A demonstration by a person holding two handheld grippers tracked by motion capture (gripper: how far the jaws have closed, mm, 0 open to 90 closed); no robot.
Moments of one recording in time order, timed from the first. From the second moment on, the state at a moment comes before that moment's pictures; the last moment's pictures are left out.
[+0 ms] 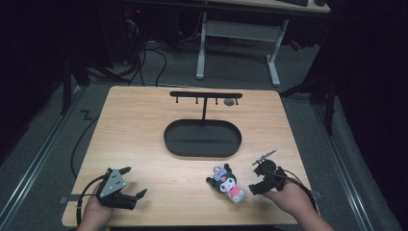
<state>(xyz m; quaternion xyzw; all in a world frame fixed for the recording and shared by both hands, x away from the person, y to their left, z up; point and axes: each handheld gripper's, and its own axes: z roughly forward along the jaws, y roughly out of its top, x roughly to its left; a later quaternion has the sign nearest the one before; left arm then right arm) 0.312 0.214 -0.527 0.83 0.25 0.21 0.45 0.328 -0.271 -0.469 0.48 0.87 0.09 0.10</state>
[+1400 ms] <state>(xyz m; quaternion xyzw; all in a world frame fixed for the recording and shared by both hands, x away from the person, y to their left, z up) 0.315 0.211 -0.528 0.83 0.25 0.20 0.45 0.299 -0.196 -0.461 0.40 0.91 0.11 0.04</state>
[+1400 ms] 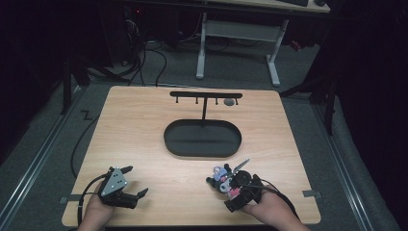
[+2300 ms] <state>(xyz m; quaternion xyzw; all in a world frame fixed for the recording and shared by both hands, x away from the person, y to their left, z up) 0.314 0.211 -0.528 0.83 0.25 0.20 0.45 0.310 -0.197 -0.485 0.41 0.90 0.09 0.03</state>
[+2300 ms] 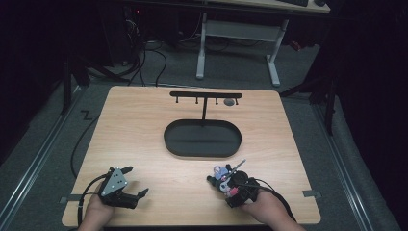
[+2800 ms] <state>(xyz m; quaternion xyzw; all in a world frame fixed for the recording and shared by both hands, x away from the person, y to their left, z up) 0.312 0.213 -0.527 0.83 0.25 0.20 0.45 0.315 -0.200 -0.467 0.43 0.90 0.11 0.04</state>
